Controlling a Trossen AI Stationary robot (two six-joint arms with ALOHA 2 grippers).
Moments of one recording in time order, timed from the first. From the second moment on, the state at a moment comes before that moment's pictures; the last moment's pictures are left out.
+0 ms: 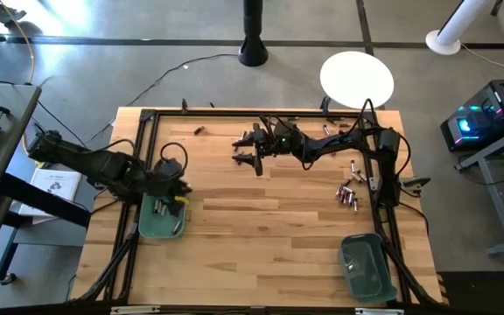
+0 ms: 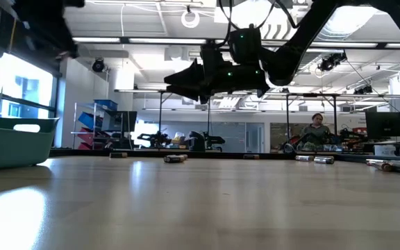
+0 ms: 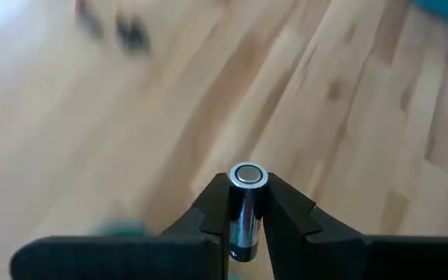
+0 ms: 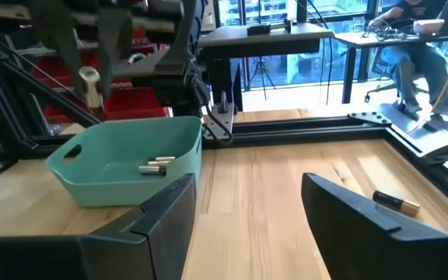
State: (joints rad) left arm -0.34 0.89 0.85 -0.91 -0.35 -0.81; right arm -0.33 1.97 1.05 0.83 -0.41 0.03
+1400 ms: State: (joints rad) left arm -0.29 1.04 0.44 -0.87 -0.03 -1.50; right arm -0.35 1.66 1.05 0.10 0.01 -0.18
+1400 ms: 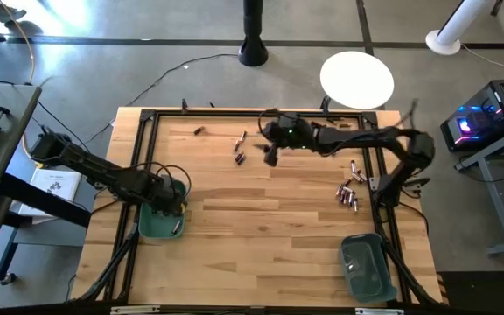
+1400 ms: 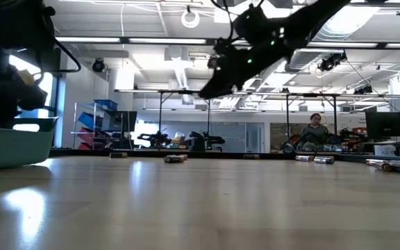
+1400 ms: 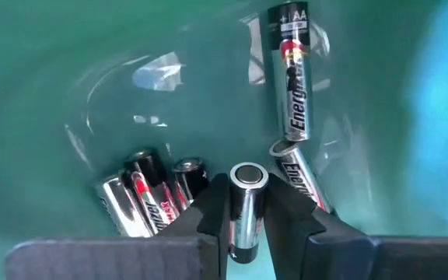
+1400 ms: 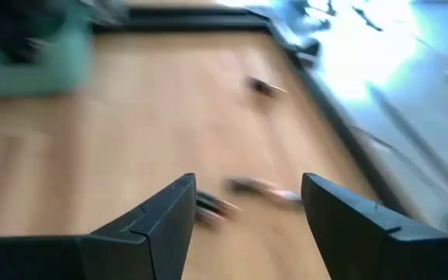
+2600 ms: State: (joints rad) left arm -0.29 0.81 0.52 -0.86 -0.20 -1.39; right arm -0.68 1.51 1.04 -0.84 0.24 0.29
